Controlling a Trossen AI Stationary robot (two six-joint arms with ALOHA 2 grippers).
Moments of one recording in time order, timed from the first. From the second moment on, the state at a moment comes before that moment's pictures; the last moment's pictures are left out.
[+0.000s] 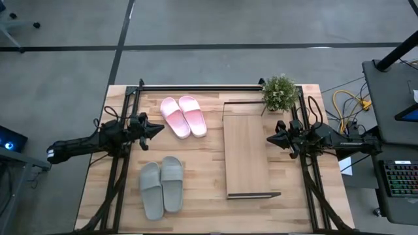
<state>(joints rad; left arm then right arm) 0.18 0.06 0.03 0.05 -0.06 -0.38 -0.02 0.00 0.02 0.12 -0.10 0.52</state>
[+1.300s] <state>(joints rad) 0.18 0.47 0.06 0.94 -0.29 -0.68 -0.02 0.26 0.24 0.33 0.20 0.76</state>
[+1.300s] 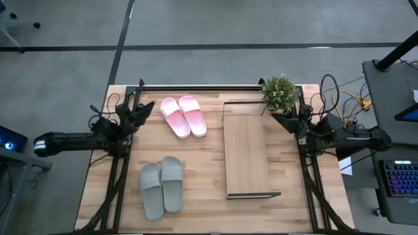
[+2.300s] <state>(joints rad) 0.18 0.84 0.92 -0.18 -0.28 -0.02 -0.02 0.70 0.49 0.21 0.17 0.79</state>
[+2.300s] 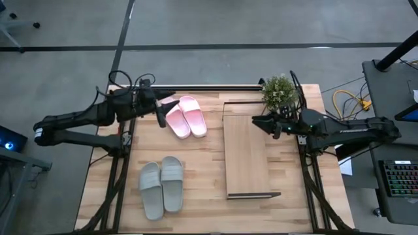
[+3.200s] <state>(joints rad) 0.18 1.18 0.93 -0.61 -0.51 0.04 -0.02 0.71 0.48 0.21 0.15 0.78</state>
